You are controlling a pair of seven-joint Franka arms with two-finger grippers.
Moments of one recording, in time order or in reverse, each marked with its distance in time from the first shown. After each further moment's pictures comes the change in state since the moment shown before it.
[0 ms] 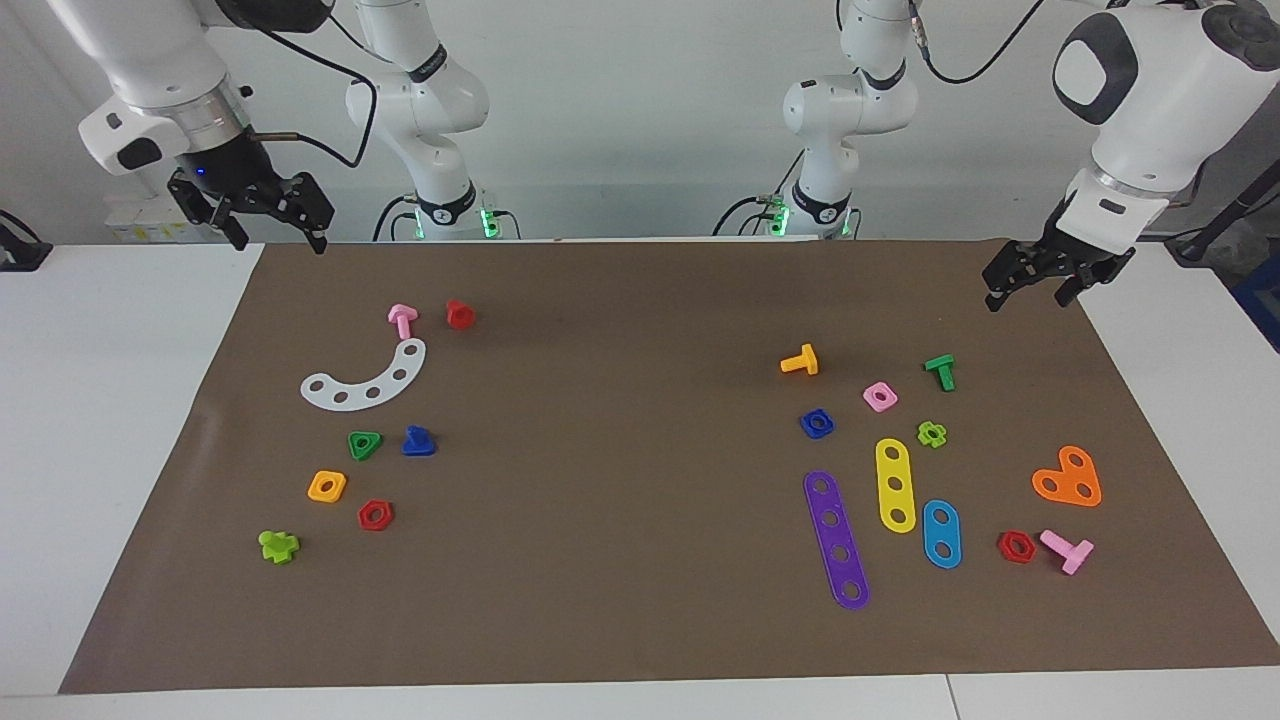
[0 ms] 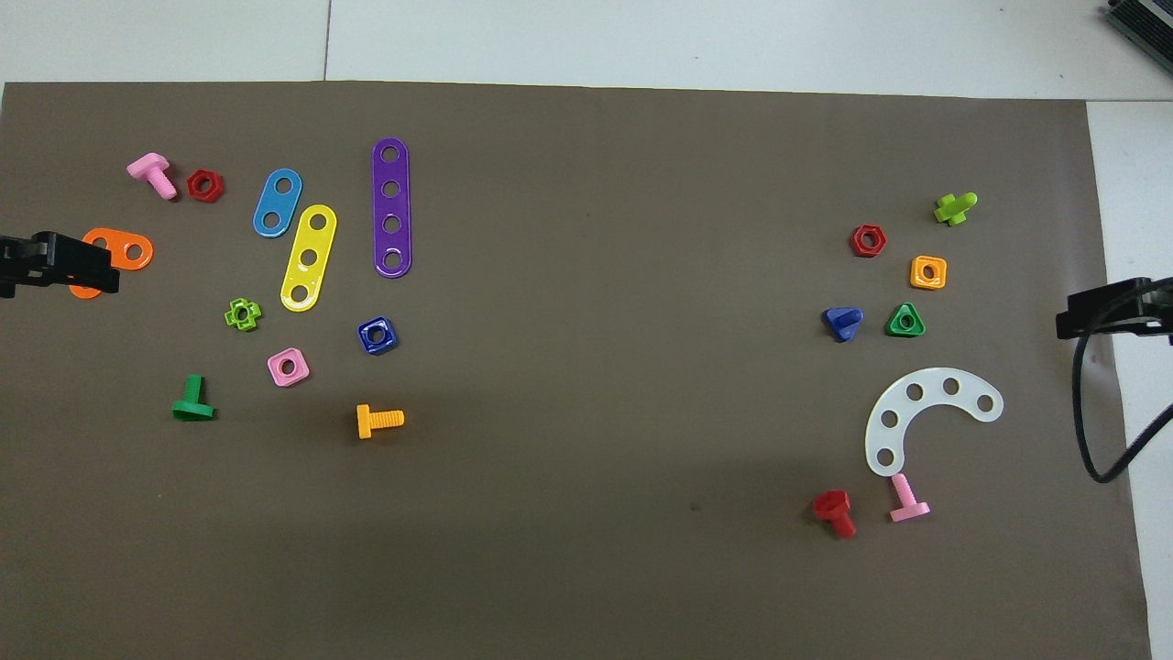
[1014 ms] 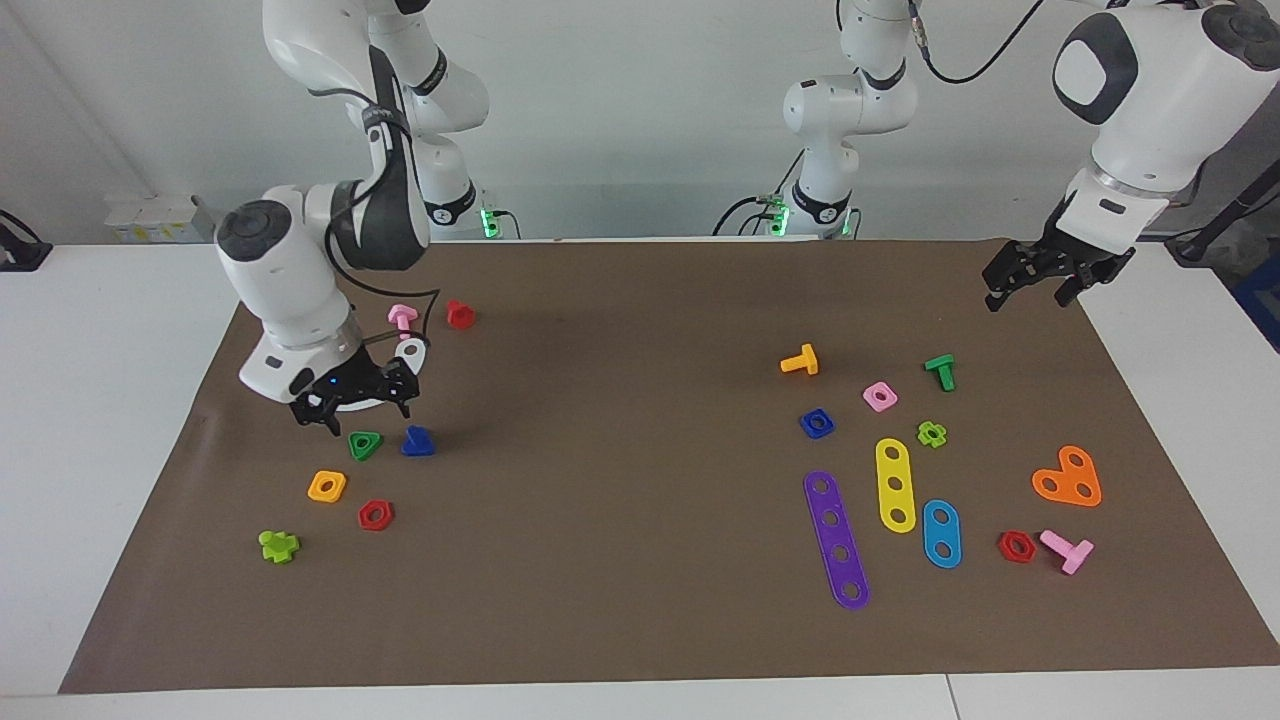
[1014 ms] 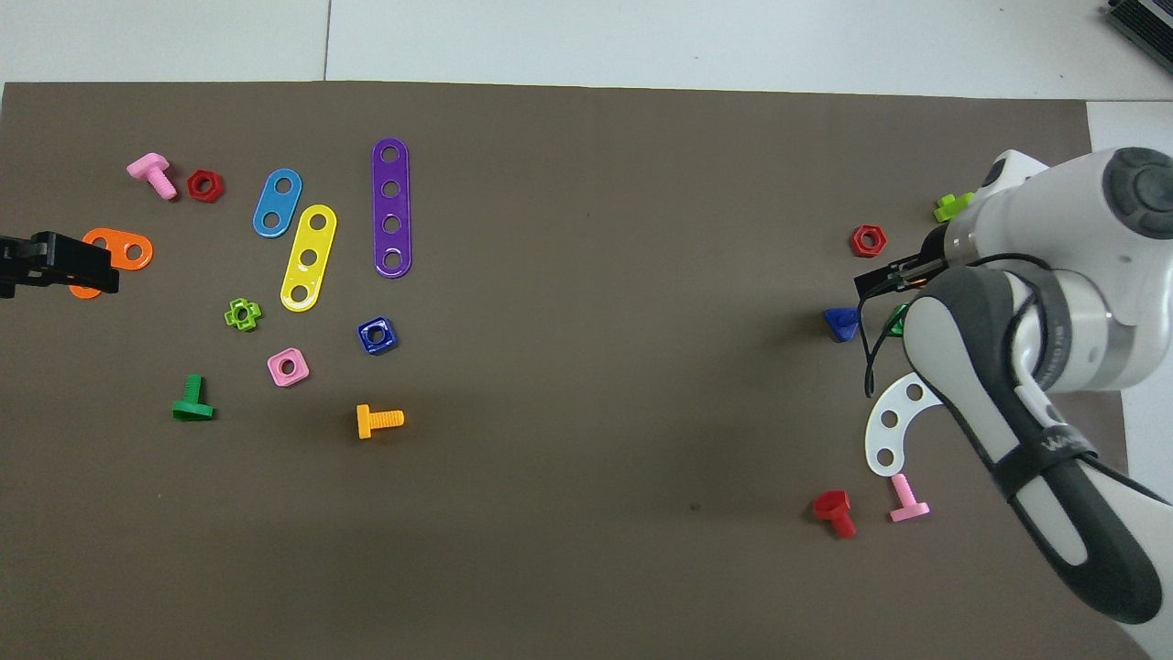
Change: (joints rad) left arm 0.000 0.000 0.000 0.000 0.000 0.000 0.000; right arm 0.063 0.299 0.024 -0.319 0.074 0.686 -0.295
